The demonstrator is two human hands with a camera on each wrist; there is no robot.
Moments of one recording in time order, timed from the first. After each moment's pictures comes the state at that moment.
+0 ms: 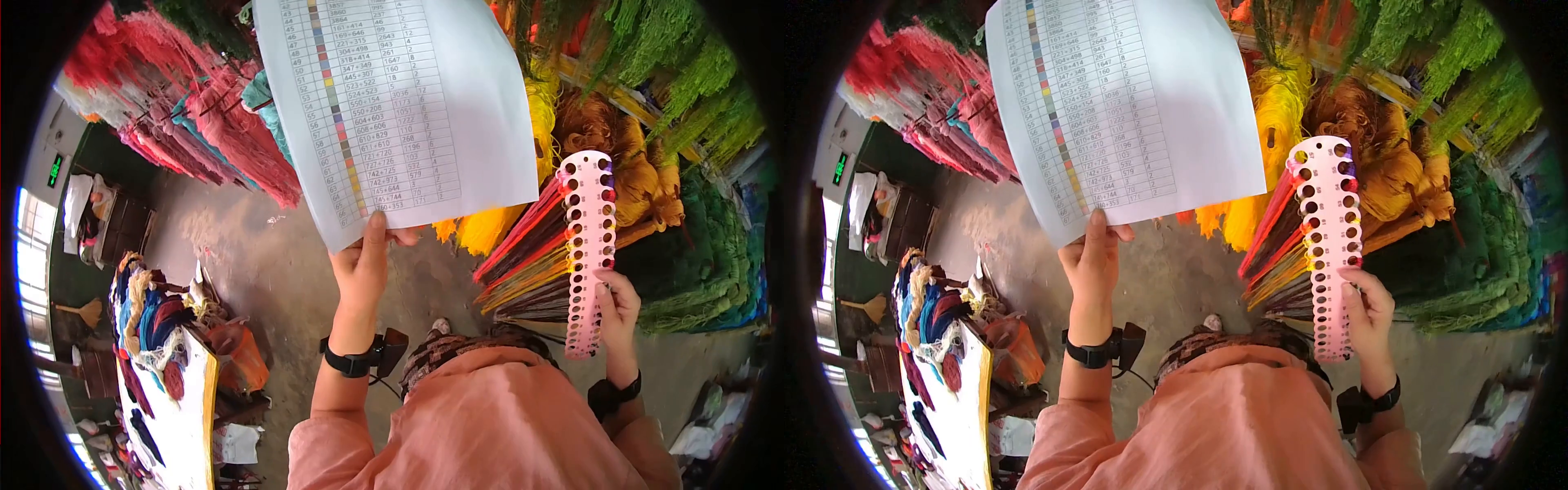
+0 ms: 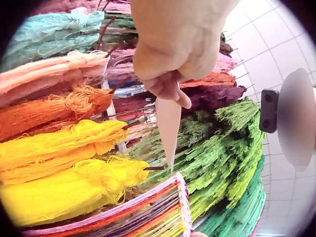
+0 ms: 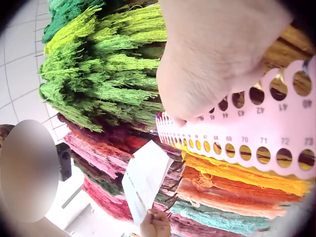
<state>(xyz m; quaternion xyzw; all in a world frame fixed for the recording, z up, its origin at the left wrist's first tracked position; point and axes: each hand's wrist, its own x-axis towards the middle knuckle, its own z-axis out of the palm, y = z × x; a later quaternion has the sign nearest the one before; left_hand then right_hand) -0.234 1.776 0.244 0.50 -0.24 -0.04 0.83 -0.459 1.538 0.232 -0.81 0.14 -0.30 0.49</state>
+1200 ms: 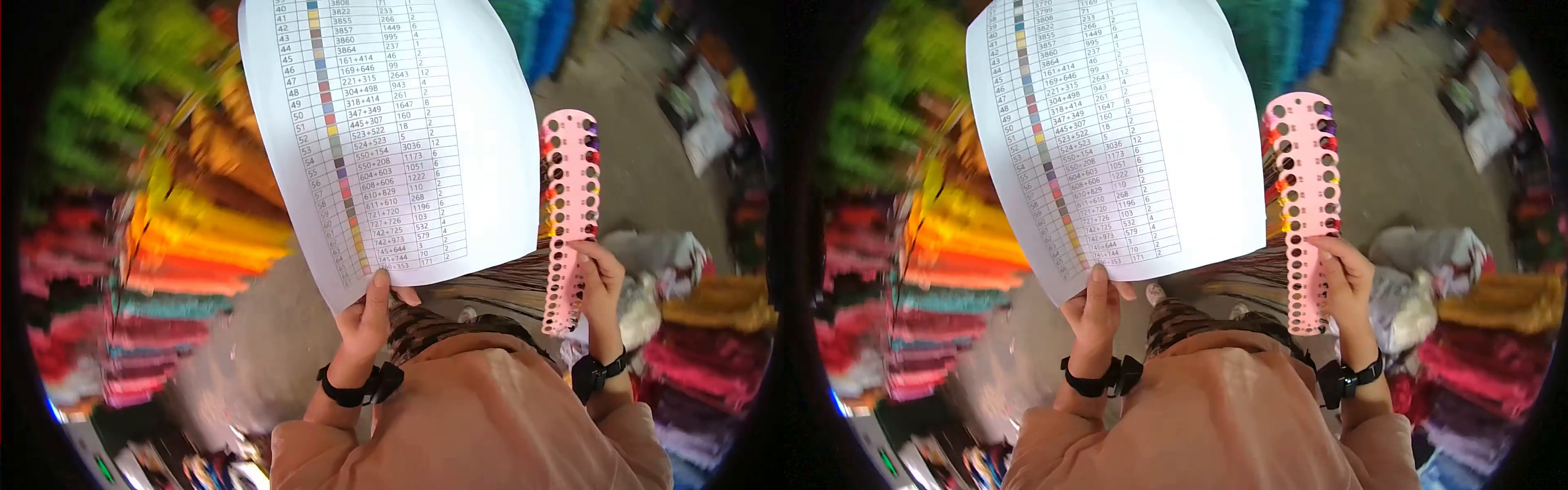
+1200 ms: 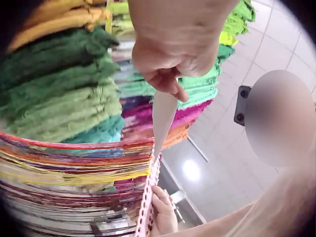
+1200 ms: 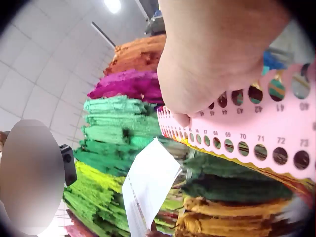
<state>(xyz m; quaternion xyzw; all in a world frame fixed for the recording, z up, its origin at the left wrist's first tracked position) -0.712 1.547 0.225 0.43 -0.49 -0.33 0.68 -0.986 1.466 0.189 -0.64 0.41 -0.53 0.38</state>
